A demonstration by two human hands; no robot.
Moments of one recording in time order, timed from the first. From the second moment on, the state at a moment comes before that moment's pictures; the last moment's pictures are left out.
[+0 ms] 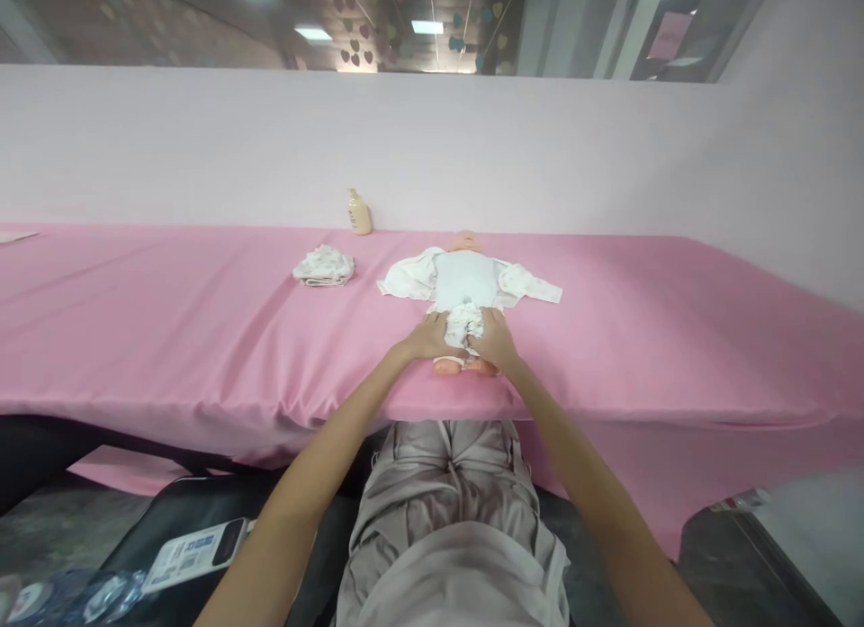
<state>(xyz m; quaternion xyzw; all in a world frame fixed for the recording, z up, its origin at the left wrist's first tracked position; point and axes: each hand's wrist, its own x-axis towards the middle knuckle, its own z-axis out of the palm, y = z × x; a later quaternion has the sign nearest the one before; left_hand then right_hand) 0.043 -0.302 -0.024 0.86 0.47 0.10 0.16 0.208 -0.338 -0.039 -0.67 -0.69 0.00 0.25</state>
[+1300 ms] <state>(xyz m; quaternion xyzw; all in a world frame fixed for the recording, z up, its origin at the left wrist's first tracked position) 0.044 -0.398 -0.033 0.84 0.49 0.22 0.02 0.195 -0.425 -0.056 -0.69 -0.65 0.02 0.33</state>
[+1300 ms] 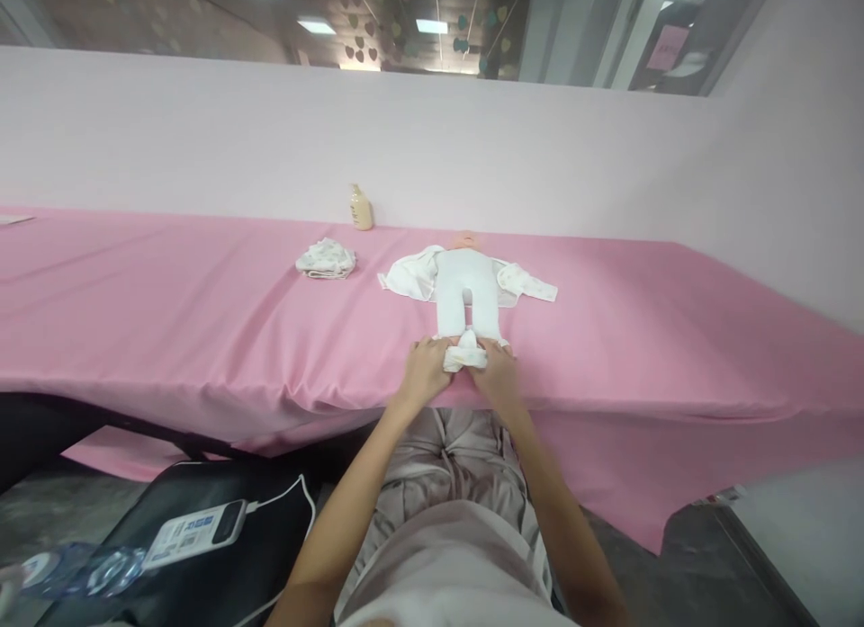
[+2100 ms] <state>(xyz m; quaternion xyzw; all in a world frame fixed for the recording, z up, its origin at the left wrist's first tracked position) 0.055 -0.451 -0.081 0.78 0.50 0.38 0.01 0.185 -0.468 -0.076 -0.67 -0.63 -0.04 0.40</state>
